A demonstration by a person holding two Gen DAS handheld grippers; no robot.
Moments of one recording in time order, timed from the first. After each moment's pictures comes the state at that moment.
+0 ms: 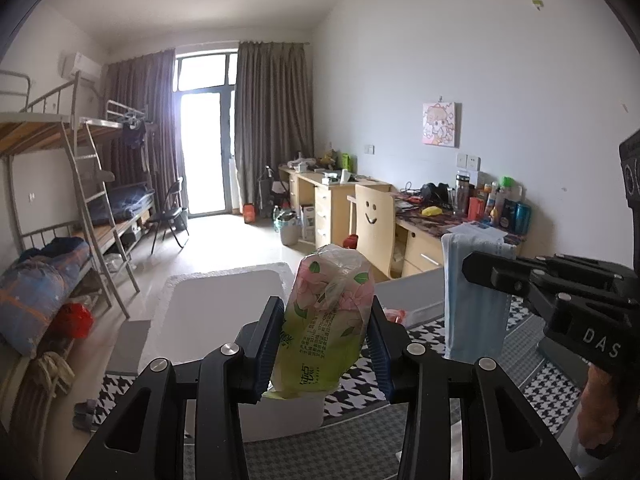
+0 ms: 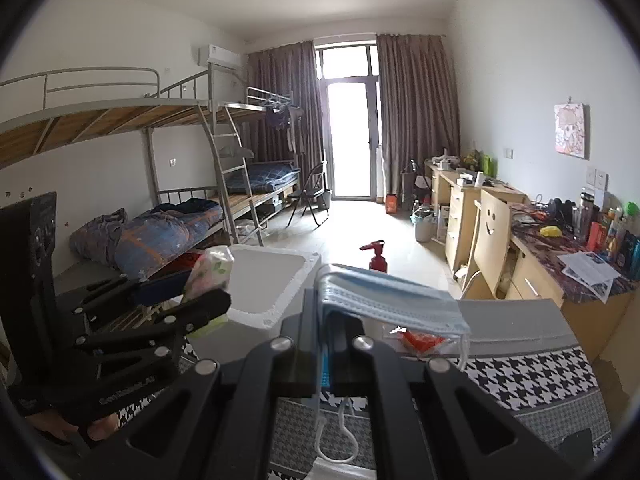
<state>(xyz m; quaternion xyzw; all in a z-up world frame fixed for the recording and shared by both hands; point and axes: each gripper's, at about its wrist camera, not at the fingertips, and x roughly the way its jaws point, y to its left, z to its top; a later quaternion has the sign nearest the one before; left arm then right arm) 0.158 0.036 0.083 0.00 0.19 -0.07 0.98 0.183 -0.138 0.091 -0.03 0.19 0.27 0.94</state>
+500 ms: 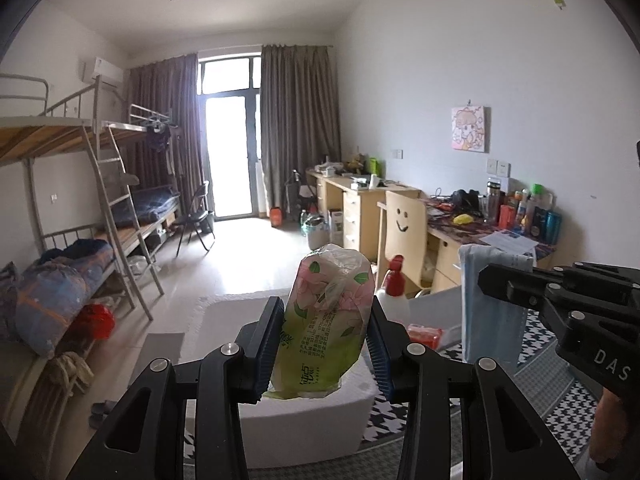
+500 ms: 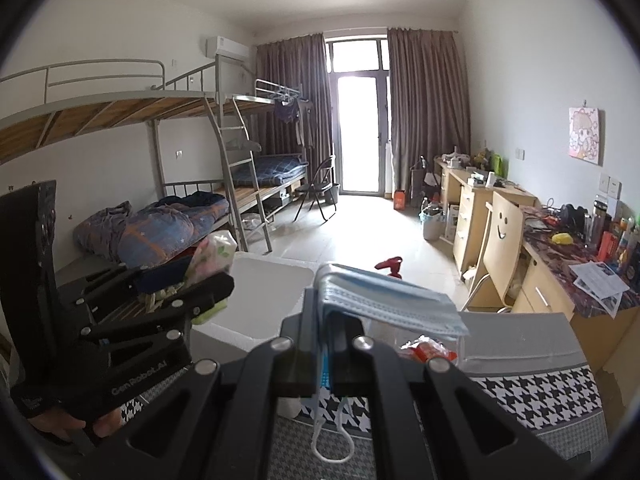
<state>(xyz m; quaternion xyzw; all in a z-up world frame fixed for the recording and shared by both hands) 0.187 0.054 0.092 0.01 0.18 -0.02 0.98 0.209 -0.118 0.098 -0.04 0.19 0.27 0.94</state>
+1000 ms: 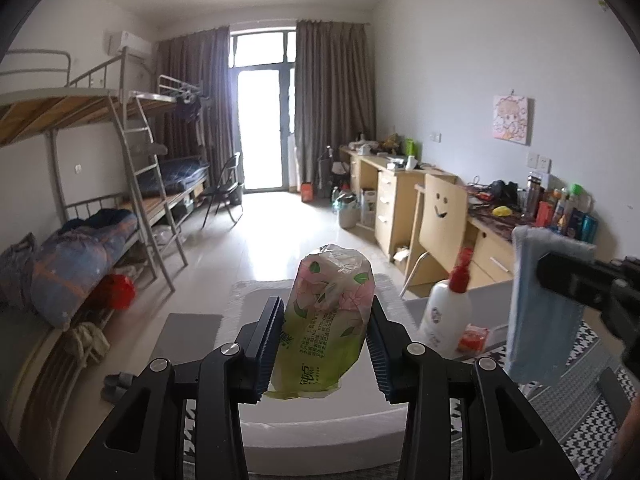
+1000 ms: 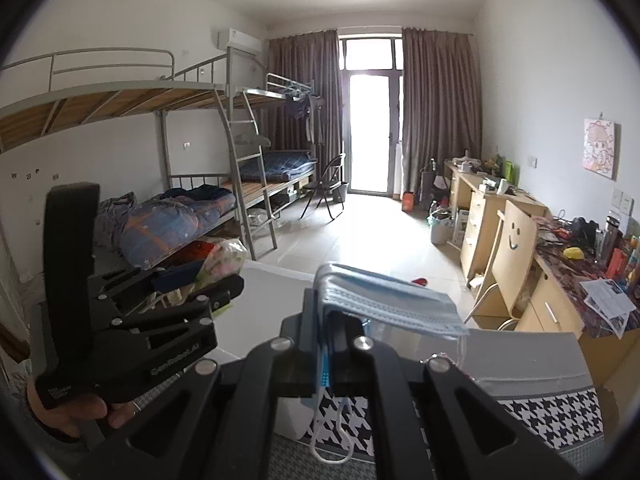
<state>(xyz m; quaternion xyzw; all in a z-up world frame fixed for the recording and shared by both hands) 0.229 0.092 0.078 -0.01 0.23 0.04 0.97 0.229 -0.091 0.103 -0.06 0.20 0.29 0.93</state>
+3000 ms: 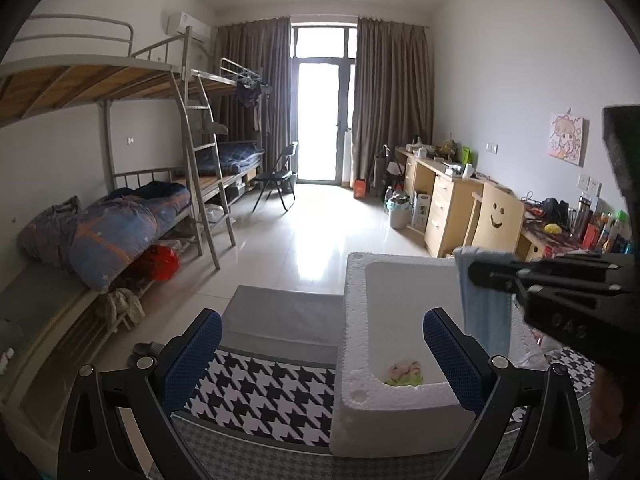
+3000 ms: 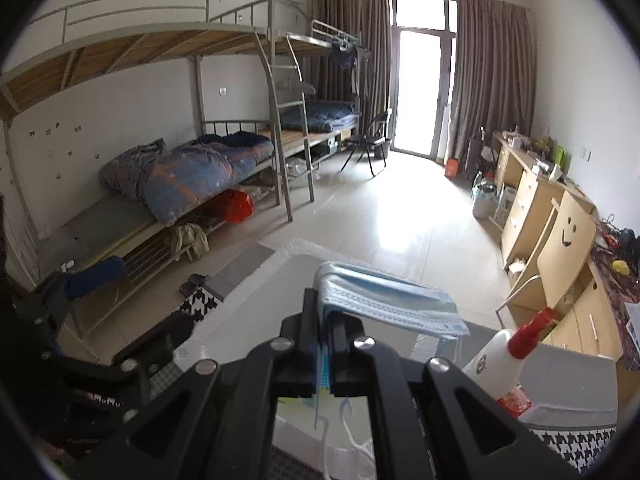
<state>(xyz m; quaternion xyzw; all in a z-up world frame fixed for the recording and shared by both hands) 0.204 0.164 0.057 -0.05 0.23 0.13 0.96 0.287 0.002 0.071 -0.12 0.29 0.35 0.88</state>
